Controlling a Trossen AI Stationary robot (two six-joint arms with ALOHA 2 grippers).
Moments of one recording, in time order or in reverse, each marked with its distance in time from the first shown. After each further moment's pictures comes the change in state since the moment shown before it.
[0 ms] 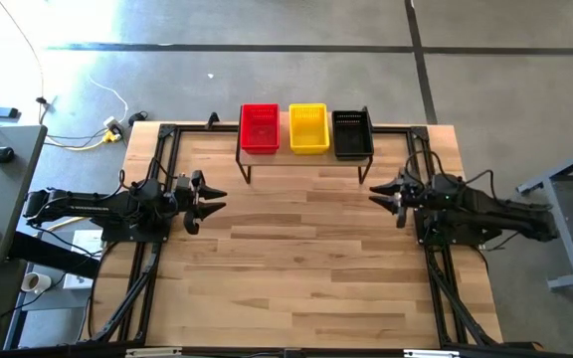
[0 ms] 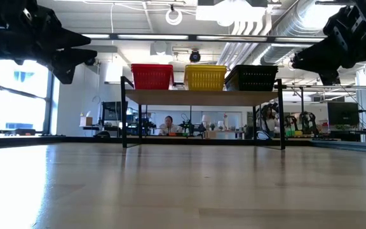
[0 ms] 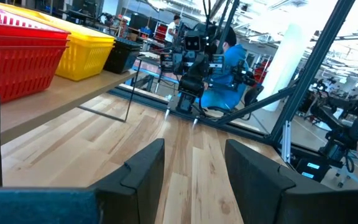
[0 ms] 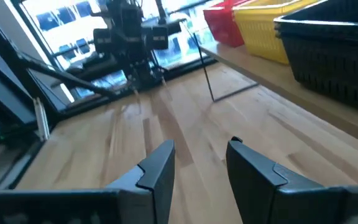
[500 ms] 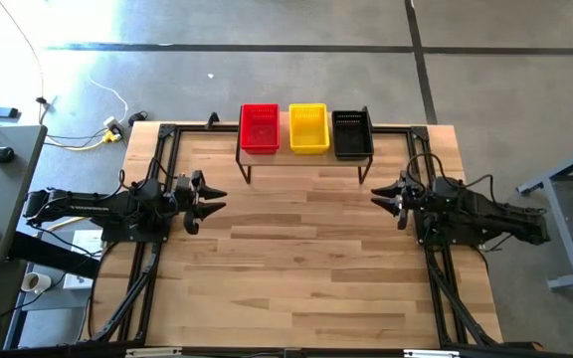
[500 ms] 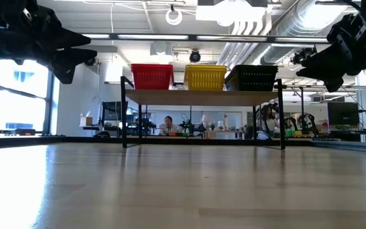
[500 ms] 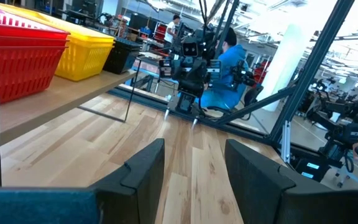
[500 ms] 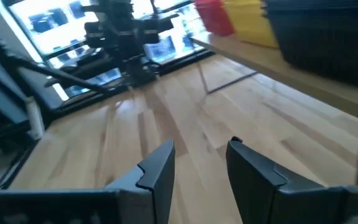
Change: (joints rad) left arm 0.000 0.000 0.001 0.000 0.003 0.000; right arm 0.000 -0.128 -0.058 -0.069 0.008 0.030
